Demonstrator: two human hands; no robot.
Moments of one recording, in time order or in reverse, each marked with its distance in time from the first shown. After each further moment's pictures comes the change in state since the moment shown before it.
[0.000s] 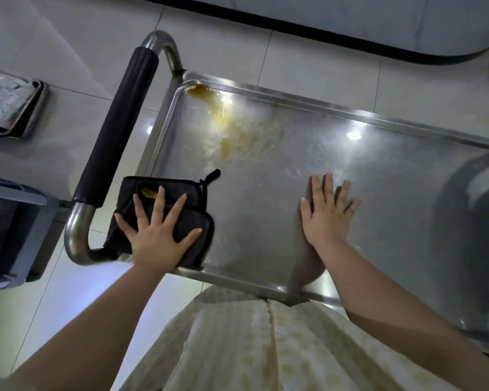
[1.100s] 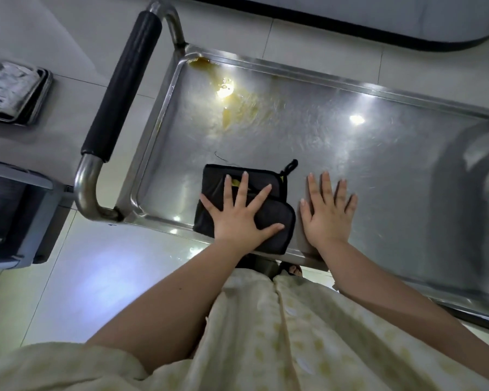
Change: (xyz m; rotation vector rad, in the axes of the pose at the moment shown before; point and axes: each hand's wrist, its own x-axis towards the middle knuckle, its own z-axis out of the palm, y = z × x) left_hand -0.049 0.146 0.020 0.007 -0.097 0.207; right_hand -0.064 0.028 0.027 0.018 0.025 -0.068
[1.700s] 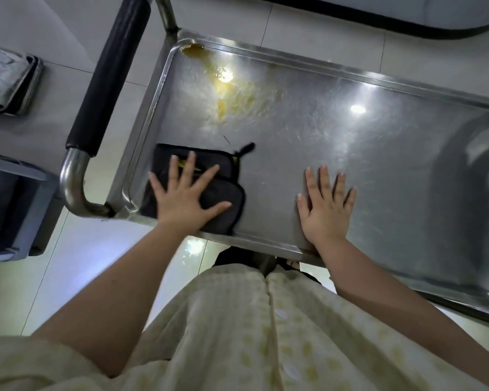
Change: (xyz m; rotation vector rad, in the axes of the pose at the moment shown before) left_hand 0.009 -0.099 -0.009 0.016 0.097 -0.064; right_hand -0.003 0.003 0.005 0.001 0.027 -0.009
